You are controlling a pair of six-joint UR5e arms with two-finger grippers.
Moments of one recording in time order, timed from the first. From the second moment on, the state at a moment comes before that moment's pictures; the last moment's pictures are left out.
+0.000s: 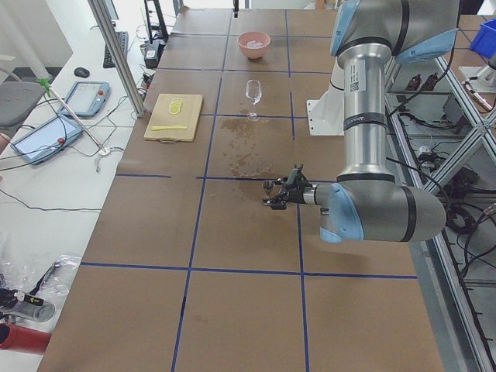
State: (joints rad) left arm 0.05 -1.24 -1.53 -3.37 -0.57 -0.85; right arm 1.41 -1.55 1.64 -1.36 2.39 0.20
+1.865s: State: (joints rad) left arm -0.91 -1.21 -1.63 -3.01 -1.68 -0.44; right arm 1.41 -1.56 1.66 -1.36 2.38 0.20
